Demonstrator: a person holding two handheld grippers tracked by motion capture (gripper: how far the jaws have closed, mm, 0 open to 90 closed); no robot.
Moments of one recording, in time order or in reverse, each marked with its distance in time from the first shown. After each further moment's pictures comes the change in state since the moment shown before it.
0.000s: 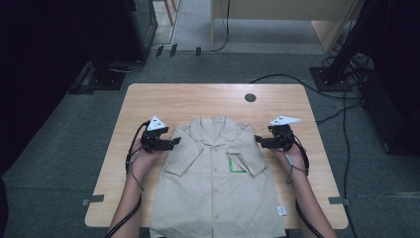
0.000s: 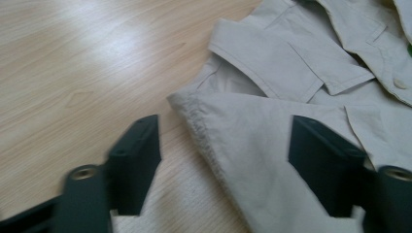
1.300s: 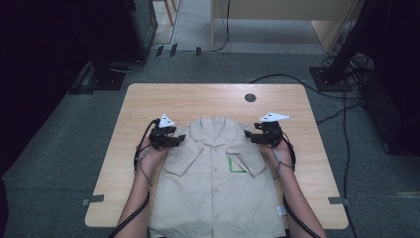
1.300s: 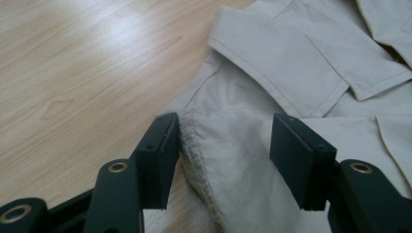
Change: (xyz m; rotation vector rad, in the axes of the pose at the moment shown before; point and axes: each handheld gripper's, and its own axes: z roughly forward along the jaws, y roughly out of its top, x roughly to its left) left arm -0.006 0.009 0.028 0.070 0.037 0.012; right arm 0.017 0.016 0.027 -0.061 0.070 0.008
